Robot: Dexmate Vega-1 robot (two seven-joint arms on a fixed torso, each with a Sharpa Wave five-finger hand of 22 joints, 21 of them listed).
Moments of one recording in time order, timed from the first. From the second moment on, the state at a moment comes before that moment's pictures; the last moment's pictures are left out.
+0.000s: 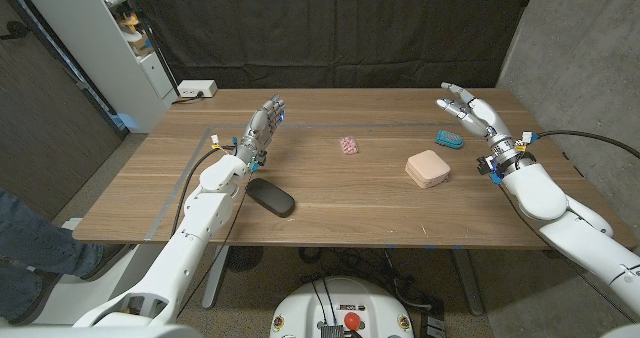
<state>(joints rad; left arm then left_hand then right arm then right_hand) 0.91 0.29 0.11 -1.40 -0.36 -0.13 -0.23 0.17 -0.01 0.46 0.00 0.19 0.00 0.11 0.18 0.17 0.00 0.07 0.20 0.19 -0.09 0.09 0.18 0.18 -0.11 0.03 0.19 0.17 -1.25 -0.82 -0.08 -1.74 0.05 0.46 -0.23 0.41 0.01 0.37 -0.10 0.23 0.16 0.08 0.19 0.19 0.11 0.10 0.19 0.19 0.05 0.05 0.19 0.22 0.26 0.02 0.19 0.17</state>
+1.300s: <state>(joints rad) 0.91 0.28 0.10 -1.41 -0.37 -0.13 -0.24 0.17 -0.01 0.45 -0.01 0.19 0.00 0.11 0.18 0.17 0.00 0.07 0.20 0.19 -0.09 0.09 0.18 0.18 -0.11 0.03 0.19 0.17 -1.30 -0.83 -0.02 -1.79 -0.07 0.45 -0.26 0.41 0.01 0.37 -0.11 0.23 0.15 0.07 0.19 0.19 0.09 0.09 0.19 0.19 0.04 0.04 0.19 0.21 0.25 0.02 0.19 0.17</state>
